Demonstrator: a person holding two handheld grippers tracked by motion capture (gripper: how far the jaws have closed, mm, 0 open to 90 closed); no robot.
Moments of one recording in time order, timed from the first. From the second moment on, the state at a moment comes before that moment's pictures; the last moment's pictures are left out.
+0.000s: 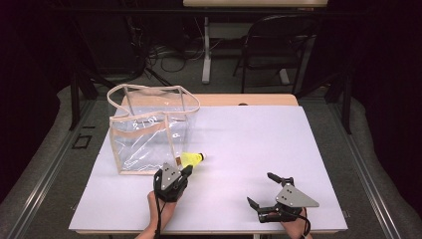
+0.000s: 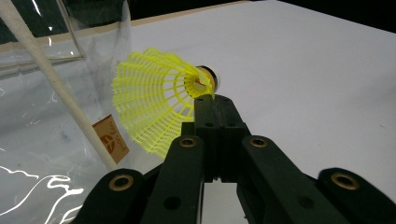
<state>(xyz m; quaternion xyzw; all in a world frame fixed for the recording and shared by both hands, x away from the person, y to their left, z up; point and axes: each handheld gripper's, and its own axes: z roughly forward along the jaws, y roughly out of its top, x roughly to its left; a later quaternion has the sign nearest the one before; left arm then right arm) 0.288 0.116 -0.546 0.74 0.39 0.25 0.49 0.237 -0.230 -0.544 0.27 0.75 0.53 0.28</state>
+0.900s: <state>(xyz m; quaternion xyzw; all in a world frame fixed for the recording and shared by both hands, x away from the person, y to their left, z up) 0.289 0.122 -0.530 0.74 0.37 0.26 0.50 0.237 -0.229 -0.544 0.27 0.75 0.53 0.29</state>
